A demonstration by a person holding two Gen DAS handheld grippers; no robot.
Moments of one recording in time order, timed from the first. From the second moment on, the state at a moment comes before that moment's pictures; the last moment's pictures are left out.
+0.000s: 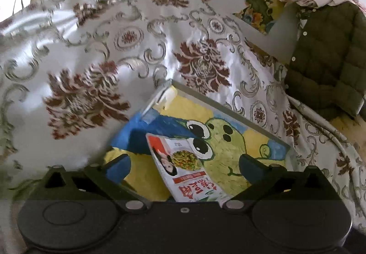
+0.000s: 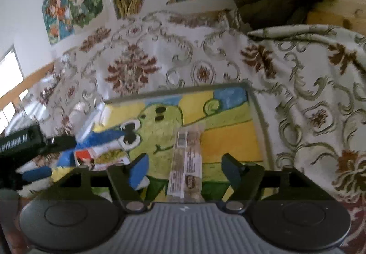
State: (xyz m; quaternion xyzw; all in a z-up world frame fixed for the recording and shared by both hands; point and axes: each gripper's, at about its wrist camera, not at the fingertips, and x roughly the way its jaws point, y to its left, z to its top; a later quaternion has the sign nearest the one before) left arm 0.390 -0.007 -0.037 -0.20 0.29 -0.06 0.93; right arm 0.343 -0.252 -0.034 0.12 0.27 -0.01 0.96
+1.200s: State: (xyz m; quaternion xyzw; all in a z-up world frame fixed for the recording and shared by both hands) left arm 0.105 0.010 0.006 -0.03 0.25 -0.01 0.97; right arm 0.107 -0.227 0.031 0.08 0.17 0.04 0.98
